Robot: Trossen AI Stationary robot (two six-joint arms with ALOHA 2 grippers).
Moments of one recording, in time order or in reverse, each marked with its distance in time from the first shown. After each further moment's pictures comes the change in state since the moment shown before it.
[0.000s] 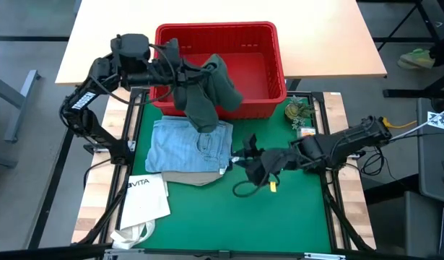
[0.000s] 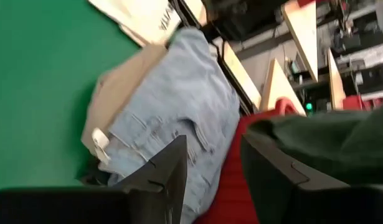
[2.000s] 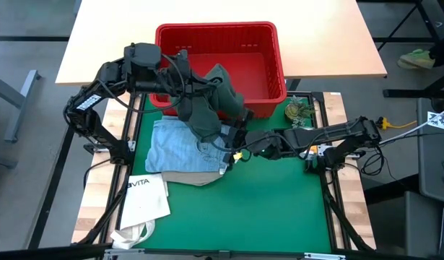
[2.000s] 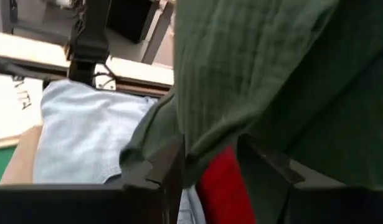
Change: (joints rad) left arm -0.068 0.038 0.000 -0.051 0.004 -0.016; right arm -0.147 0.113 -0.002 0.375 0.249 0.499
